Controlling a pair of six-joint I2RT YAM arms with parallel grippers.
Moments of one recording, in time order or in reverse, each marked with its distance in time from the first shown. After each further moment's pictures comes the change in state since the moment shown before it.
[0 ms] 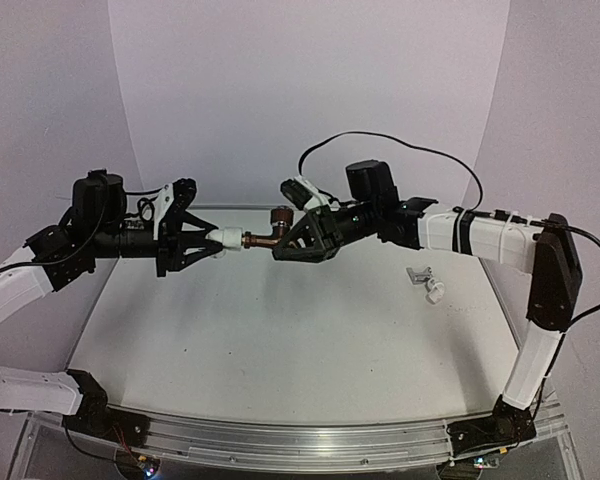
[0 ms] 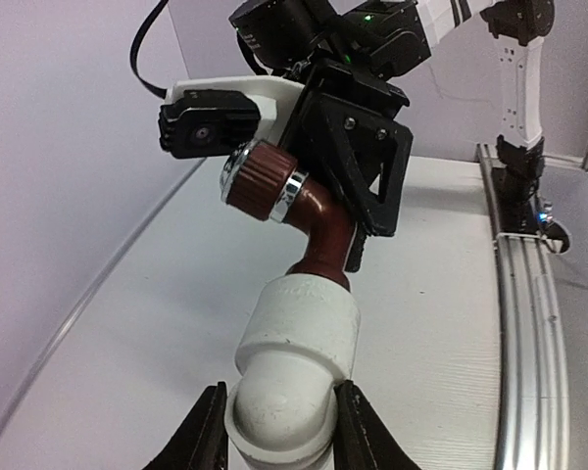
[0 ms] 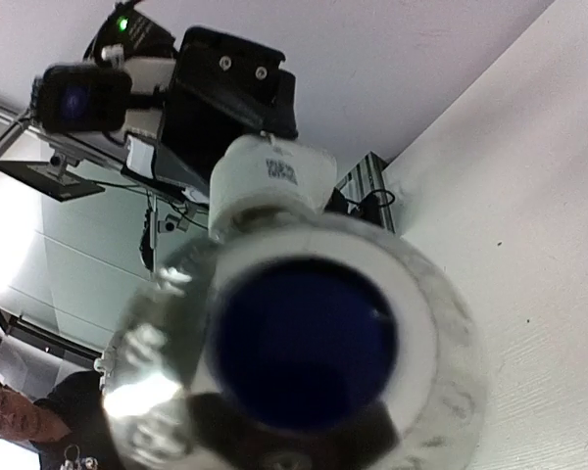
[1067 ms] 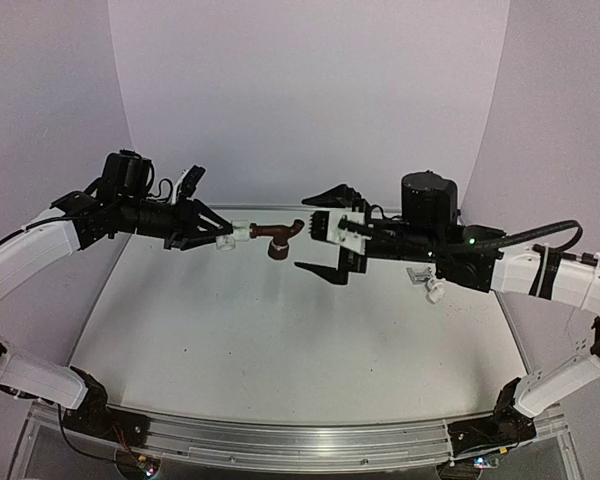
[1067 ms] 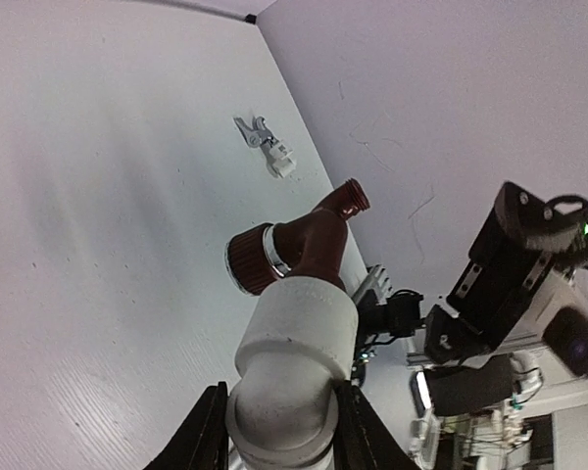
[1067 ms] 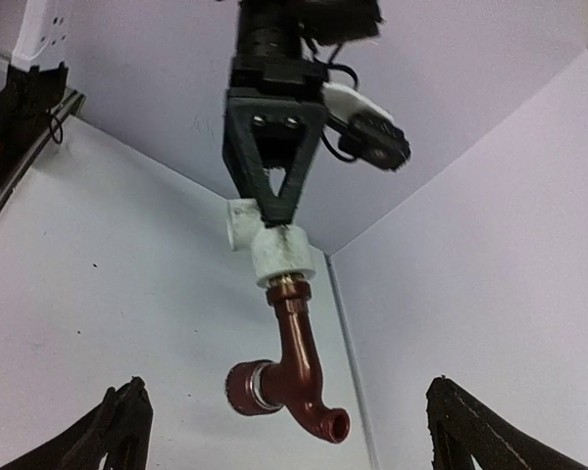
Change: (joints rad) left arm 0.111 0.246 0.211 -0.189 0.153 -0.970; right arm 0.160 -0.454 -0.354 0.088 0.874 -1.519
